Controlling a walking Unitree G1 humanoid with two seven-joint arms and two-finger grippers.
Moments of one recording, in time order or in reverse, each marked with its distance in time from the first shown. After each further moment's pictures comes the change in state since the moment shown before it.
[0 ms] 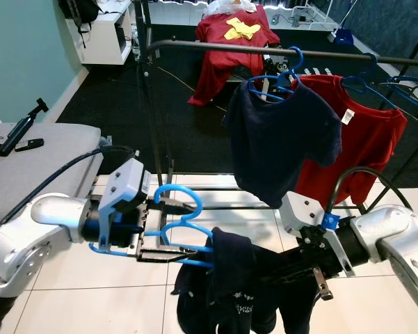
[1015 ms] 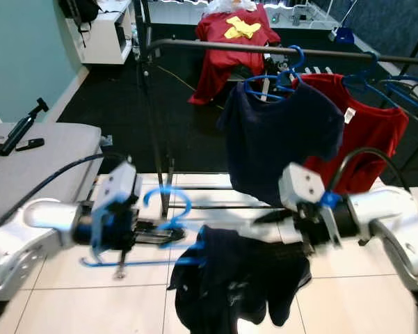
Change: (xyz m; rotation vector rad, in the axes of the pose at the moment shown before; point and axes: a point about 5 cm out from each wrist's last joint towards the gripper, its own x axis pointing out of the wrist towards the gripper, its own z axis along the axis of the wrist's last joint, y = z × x) left arm -0.001 0.002 -0.004 -0.100 -0.106 0.070; right arm -0.015 -0.031 0.029 -0.158 -0.117 -0.264
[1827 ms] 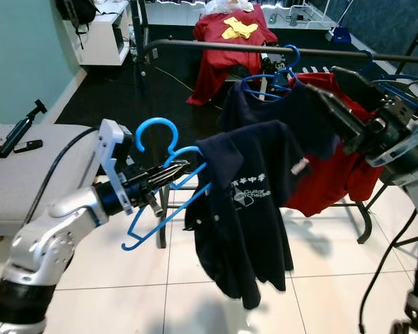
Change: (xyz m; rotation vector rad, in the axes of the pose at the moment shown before) left arm 0.001 0.052 0.001 -0.093 -0.173 0.587; right arm -0.059 -0.017 0.040 0.163 -0.803 -0.591
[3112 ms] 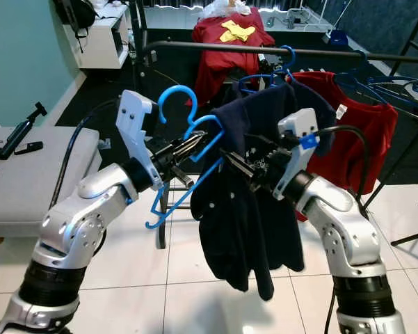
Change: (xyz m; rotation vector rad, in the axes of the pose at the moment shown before) left arm 0.037 -0.032 0.029 -0.009 -0.106 0.031; right arm 0.052 0.021 -0.099 -0.011 0.318 -0.104
